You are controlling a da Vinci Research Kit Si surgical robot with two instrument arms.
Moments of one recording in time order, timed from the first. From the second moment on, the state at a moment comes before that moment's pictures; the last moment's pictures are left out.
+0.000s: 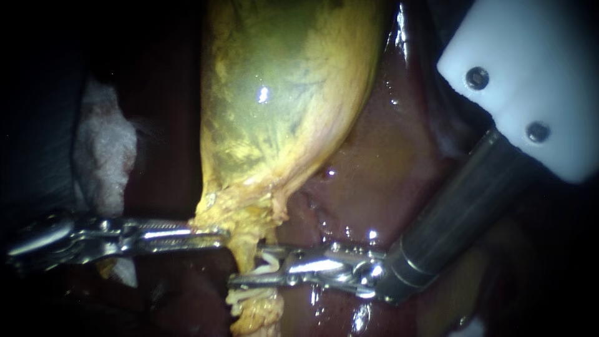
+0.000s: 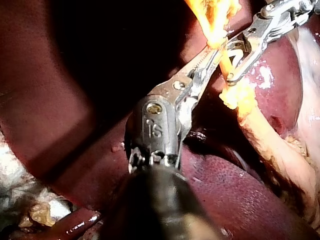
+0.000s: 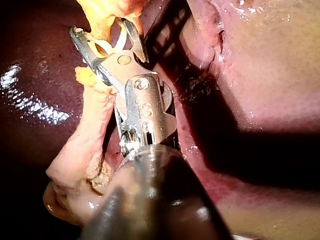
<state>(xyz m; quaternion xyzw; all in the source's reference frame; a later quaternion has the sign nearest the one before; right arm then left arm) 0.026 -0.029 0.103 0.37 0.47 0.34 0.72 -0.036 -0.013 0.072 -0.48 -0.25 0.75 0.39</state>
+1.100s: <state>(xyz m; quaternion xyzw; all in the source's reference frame) 0.025 -0.029 0.101 0.40 0.47 0.38 0.70 -0.036 -0.013 0.072 -0.48 -0.25 0.75 0.39</state>
